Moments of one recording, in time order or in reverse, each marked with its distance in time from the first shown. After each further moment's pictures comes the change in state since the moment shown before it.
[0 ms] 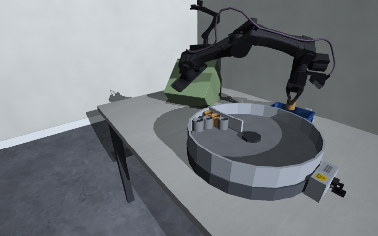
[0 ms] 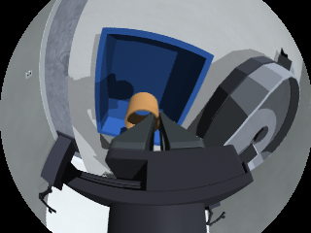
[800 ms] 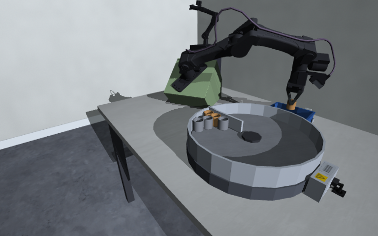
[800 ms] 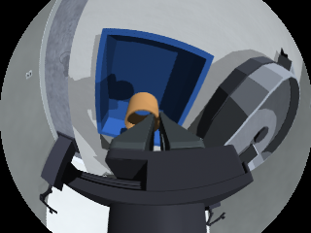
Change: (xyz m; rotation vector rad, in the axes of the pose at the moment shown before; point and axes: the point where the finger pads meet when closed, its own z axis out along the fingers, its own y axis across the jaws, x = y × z) arm -0.001 0.000 0.000 -0.001 -0.003 0.002
